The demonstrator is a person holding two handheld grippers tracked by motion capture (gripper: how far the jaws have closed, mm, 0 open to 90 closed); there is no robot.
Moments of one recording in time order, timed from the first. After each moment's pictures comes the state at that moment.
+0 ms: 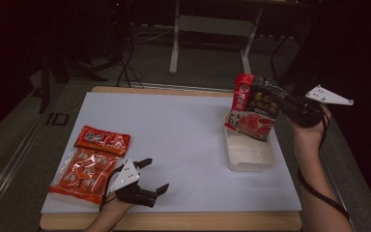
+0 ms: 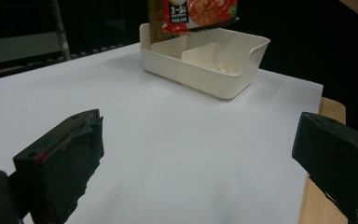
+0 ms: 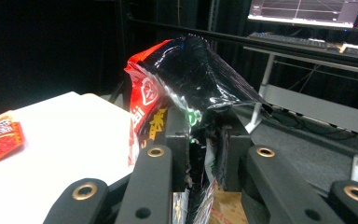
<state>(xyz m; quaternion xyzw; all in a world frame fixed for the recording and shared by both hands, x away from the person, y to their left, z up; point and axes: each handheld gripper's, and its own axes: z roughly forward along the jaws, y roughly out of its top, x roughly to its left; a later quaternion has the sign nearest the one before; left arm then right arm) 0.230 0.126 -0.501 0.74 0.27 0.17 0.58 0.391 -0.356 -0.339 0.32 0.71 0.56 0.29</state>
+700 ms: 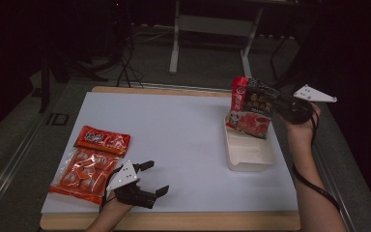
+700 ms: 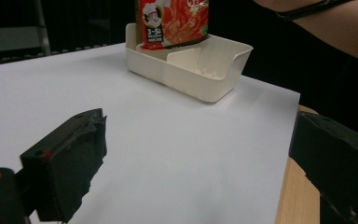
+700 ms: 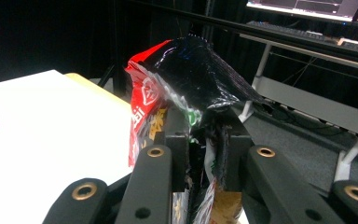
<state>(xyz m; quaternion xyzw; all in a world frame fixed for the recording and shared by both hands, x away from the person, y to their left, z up) 0.230 0.128 -0.505 0.74 0.27 0.13 0.60 0.422 -0.355 -0.366 0.31 0.73 0.53 0.30</state>
